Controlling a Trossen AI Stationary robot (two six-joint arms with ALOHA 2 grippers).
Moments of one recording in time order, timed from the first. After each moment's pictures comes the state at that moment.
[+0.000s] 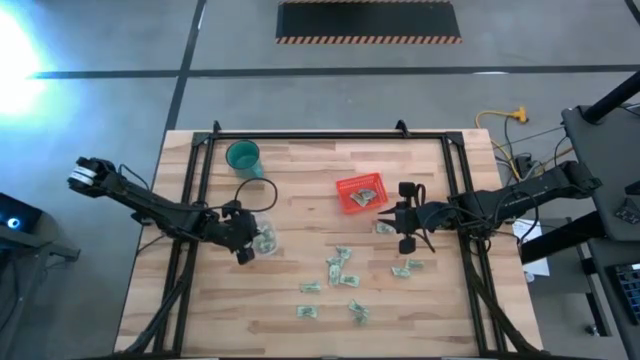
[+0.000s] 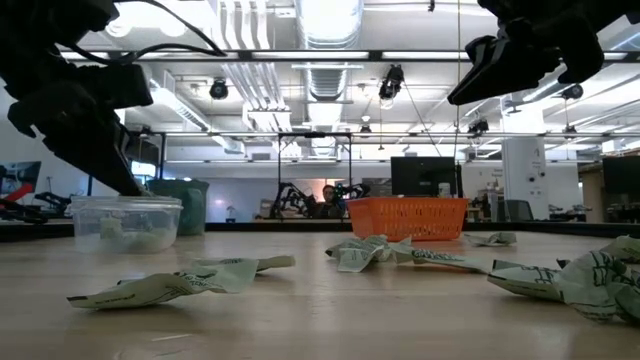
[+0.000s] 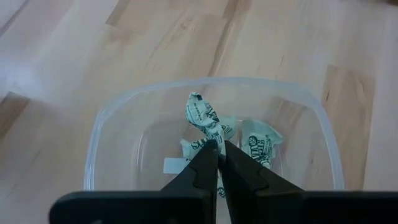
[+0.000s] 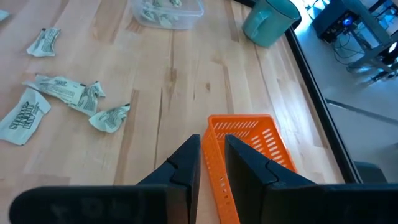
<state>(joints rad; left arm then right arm) -0.34 0.98 0.43 -0.41 -0.40 -0.60 0.24 0.98 0.59 -0.23 0.41 -0.13</state>
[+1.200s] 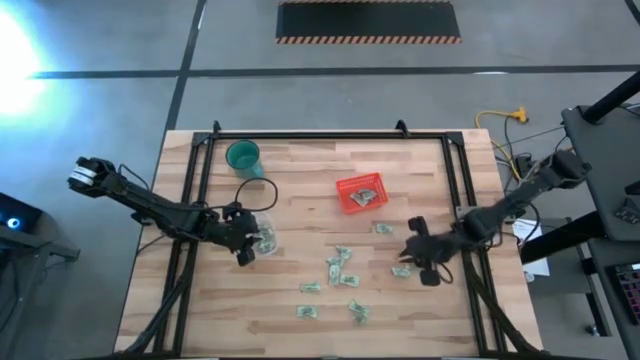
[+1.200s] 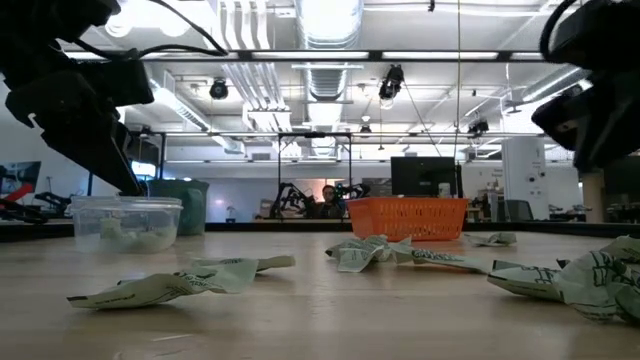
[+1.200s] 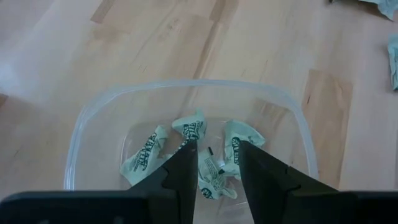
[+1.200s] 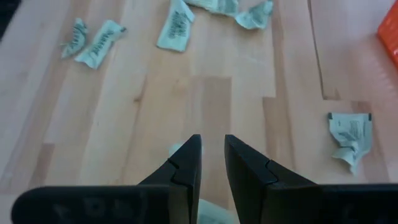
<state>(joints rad) -0.34 0.98 0.44 -0.40 -0.36 -0.62 0.56 0.98 0.44 -0.33 0.24 0.44</state>
